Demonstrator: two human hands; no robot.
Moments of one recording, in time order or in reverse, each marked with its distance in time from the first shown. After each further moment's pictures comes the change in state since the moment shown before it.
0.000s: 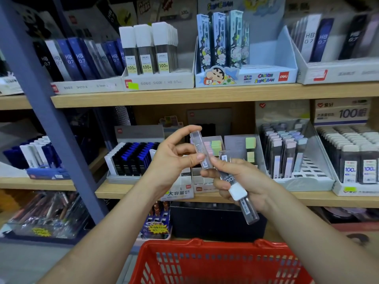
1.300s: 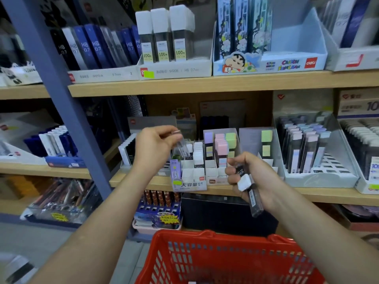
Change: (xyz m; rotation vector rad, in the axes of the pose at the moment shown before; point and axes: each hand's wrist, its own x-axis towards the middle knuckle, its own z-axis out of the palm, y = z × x) left_hand 0.010 -0.008 -0.057 0.639 0.482 0.059; right_hand 0.017 0.018 -0.002 0.256 0.207 0.098
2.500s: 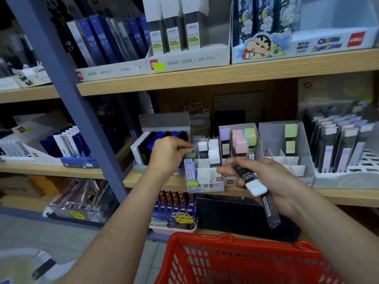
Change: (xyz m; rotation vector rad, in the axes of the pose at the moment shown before) left_hand 0.019 -0.056 0.008 0.443 -0.184 0.092; right_hand 0.011 0.010 0.013 -0.306 -0.011 -0.120
